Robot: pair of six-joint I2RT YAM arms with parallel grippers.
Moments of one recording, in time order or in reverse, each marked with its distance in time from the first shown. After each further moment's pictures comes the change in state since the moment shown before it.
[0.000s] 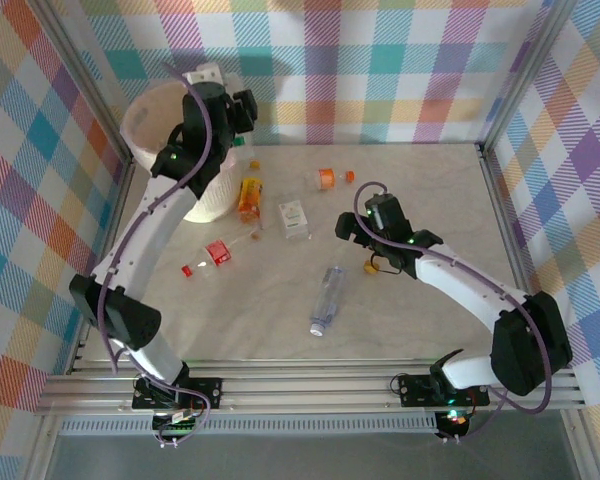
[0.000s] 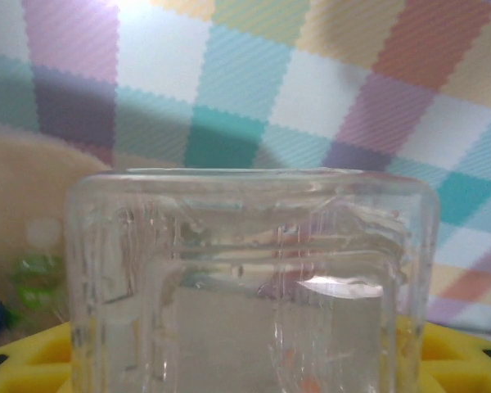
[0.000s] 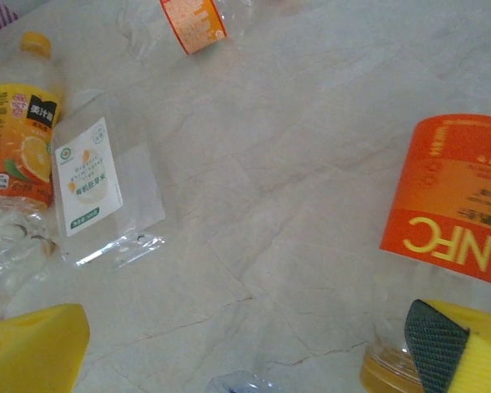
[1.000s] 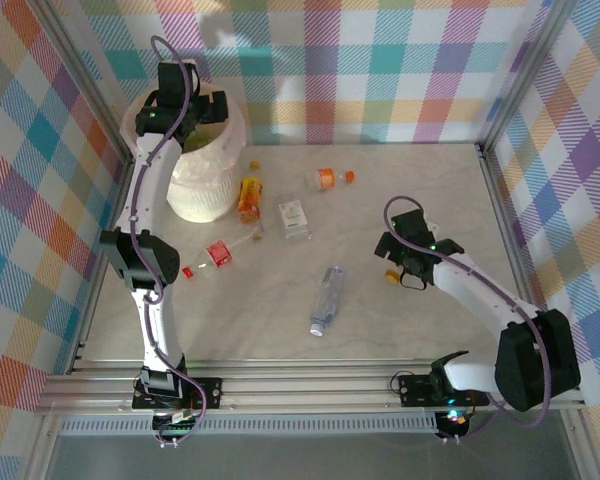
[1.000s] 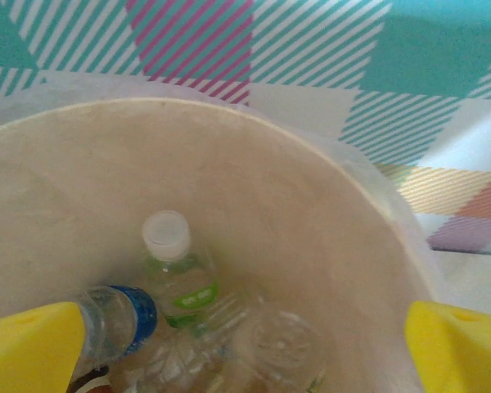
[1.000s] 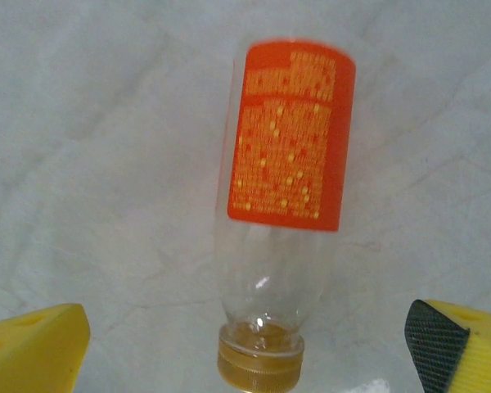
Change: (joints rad) left arm 0.277 0.423 0.504 -0.398 0.213 0.201; right arm -0.169 -0.071 -0.133 -0.248 0.113 0.078
